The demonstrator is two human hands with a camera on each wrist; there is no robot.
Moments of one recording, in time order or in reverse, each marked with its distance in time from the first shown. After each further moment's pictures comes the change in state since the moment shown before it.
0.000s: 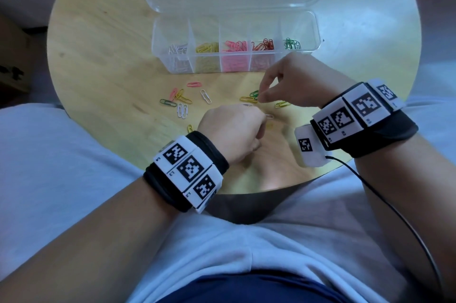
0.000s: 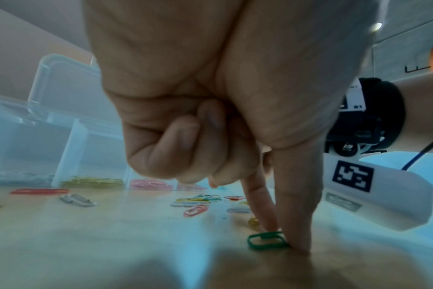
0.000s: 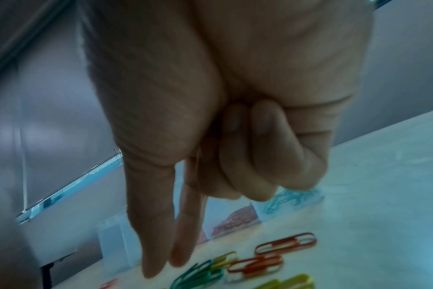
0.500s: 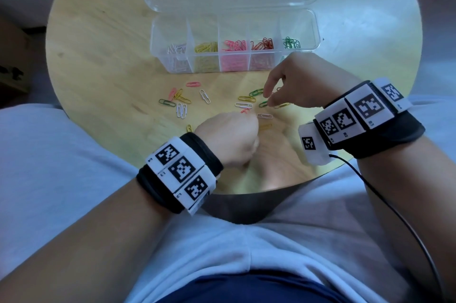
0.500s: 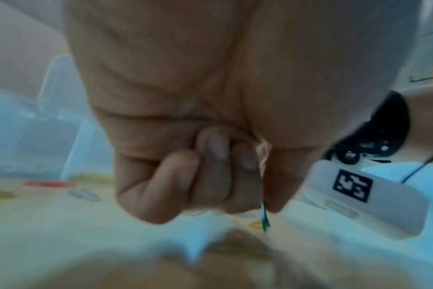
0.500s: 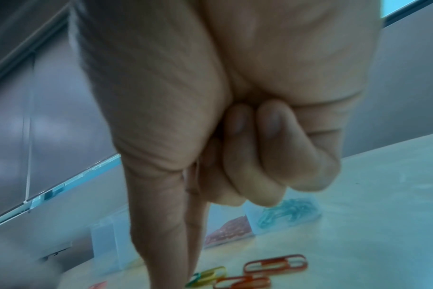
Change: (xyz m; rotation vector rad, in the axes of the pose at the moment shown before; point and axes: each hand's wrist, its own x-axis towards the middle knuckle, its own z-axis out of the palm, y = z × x) left_hand 0.002 -0.005 0.006 -0.018 -0.148 0.036; right_hand 0.000 0.003 -0.004 -0.151 -0.019 0.012
